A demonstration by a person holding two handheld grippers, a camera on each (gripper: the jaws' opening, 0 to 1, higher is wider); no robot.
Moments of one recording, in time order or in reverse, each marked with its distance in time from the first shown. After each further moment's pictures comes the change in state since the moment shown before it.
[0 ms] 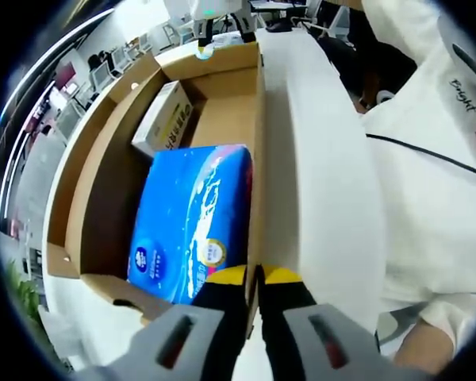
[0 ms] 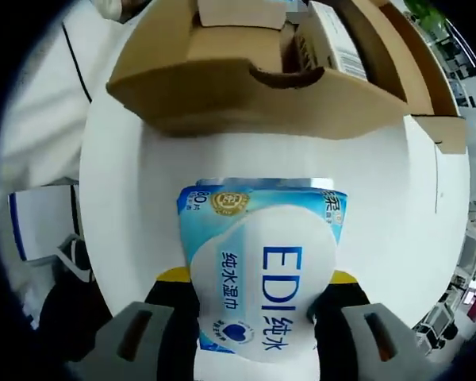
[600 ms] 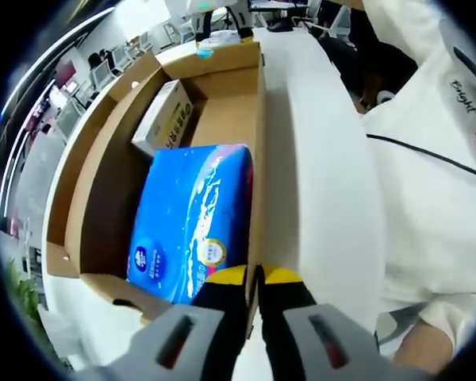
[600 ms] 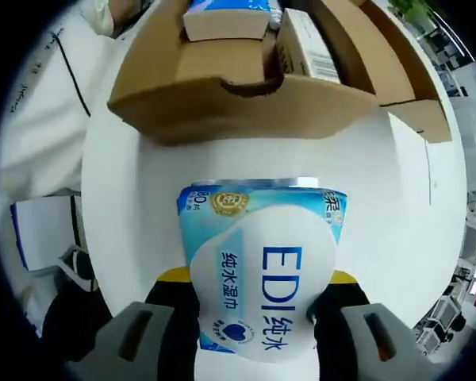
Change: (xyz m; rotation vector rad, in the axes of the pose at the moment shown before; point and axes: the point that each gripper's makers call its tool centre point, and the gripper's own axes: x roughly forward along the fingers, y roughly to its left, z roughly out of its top) left arm 0.000 0.000 0.000 -0.004 0.002 0.000; right arm -0.006 -0.010 0.000 0.044 -0.039 -0.010
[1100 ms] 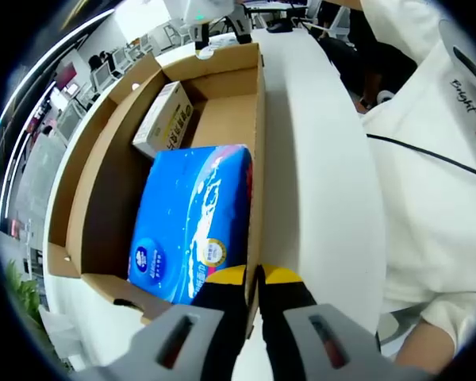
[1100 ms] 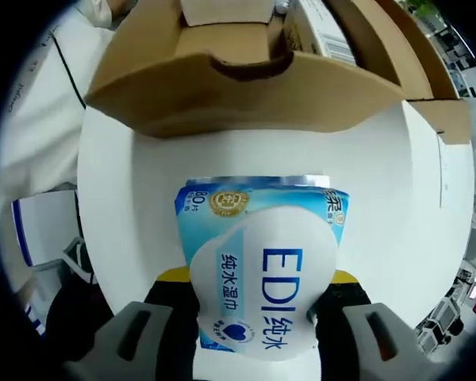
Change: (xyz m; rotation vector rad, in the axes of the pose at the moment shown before) left arm 0.000 0.000 0.000 0.008 -0.008 0.009; right arm 0.010 0.001 -0.002 -0.013 0.062 0.049
